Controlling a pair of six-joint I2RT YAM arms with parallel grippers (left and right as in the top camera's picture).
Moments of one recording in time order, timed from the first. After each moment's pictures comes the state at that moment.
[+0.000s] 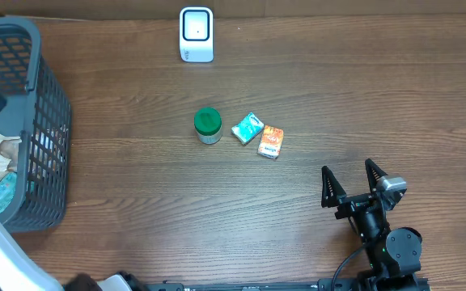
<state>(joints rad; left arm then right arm) 0.65 1.50 1.87 -1.27 0.01 -0.37 0.16 0.01 0.02 -0.03 -0.07 0.25</state>
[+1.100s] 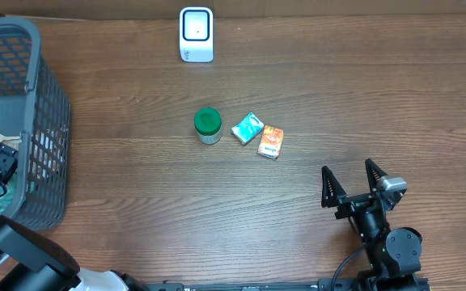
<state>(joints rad) 0.81 1.69 1.36 -0.92 -0.05 -0.33 0.16 0.01 0.02 -0.03 -0.07 0.25</state>
